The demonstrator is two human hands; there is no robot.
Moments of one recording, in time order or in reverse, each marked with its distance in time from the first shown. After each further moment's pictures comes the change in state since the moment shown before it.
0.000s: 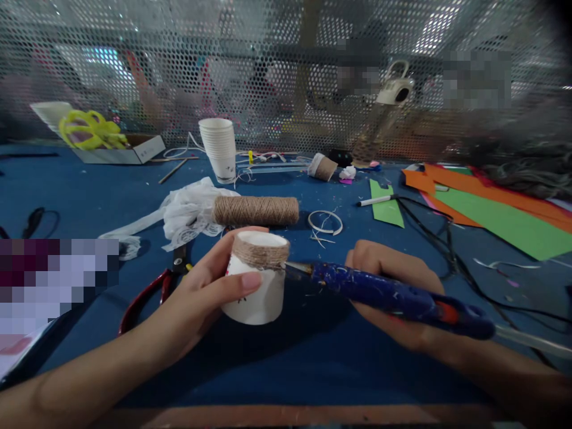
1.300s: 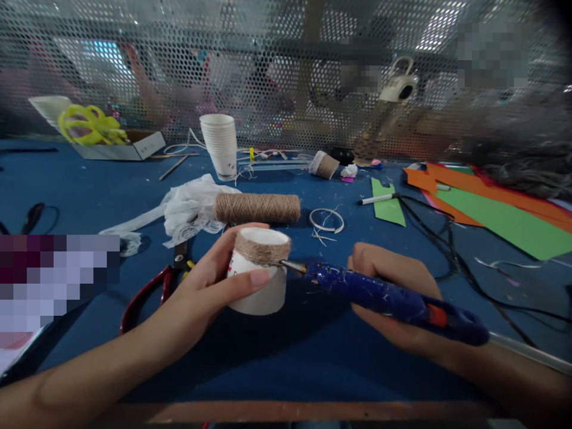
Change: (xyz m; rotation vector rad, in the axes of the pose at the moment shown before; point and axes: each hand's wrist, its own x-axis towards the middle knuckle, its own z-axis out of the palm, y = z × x) left_hand 0.003 -0.005 -0.002 0.068 -0.028 0.087; right_hand -0.003 -0.004 0.000 -0.164 -0.043 0.069
